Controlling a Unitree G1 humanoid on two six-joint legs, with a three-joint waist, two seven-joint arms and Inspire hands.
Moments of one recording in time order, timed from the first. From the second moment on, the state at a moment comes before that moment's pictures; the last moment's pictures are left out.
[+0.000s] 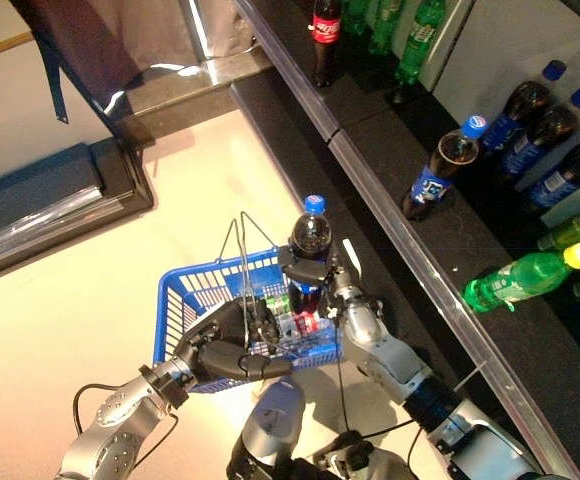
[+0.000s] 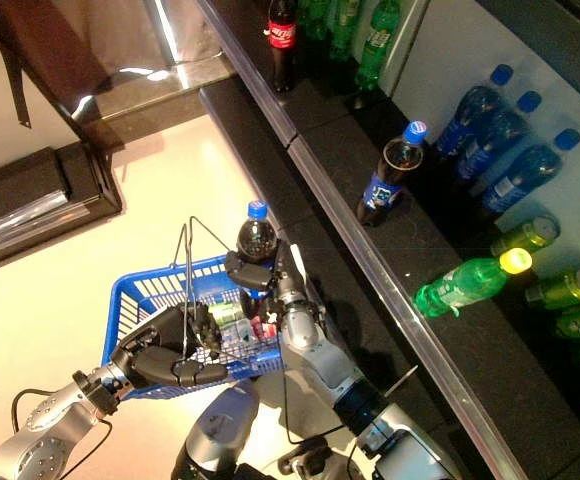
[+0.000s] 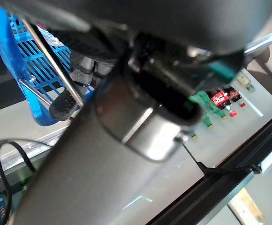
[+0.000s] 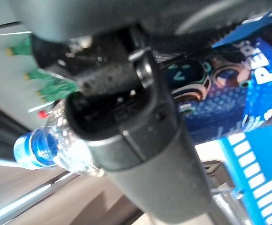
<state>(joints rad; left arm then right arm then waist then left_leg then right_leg) 0.18 0.65 -0.13 -0.15 -0.89 0.07 -0.58 -0.48 -0.19 0.62 0.31 0.53 0.03 -0.51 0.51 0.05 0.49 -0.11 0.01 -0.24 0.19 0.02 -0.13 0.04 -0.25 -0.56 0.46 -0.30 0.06</state>
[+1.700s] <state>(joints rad) 0.09 0.69 -0.15 -0.16 -0.82 0.17 -0.58 -0.72 -0.12 0.87 0.85 -0.39 0.28 0.10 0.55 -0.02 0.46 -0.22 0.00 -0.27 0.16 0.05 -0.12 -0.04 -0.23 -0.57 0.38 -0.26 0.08</state>
